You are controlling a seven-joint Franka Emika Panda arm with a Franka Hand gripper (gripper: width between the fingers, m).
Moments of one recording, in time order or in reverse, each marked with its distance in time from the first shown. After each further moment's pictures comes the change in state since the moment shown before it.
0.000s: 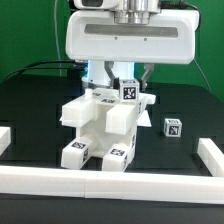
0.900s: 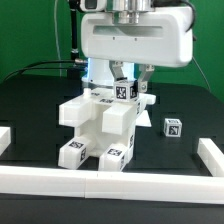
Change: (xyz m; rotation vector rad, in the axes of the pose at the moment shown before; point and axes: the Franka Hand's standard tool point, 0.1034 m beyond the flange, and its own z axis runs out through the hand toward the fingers) arm 0.002 -0.005 0.000 0.049 -0.008 0.850
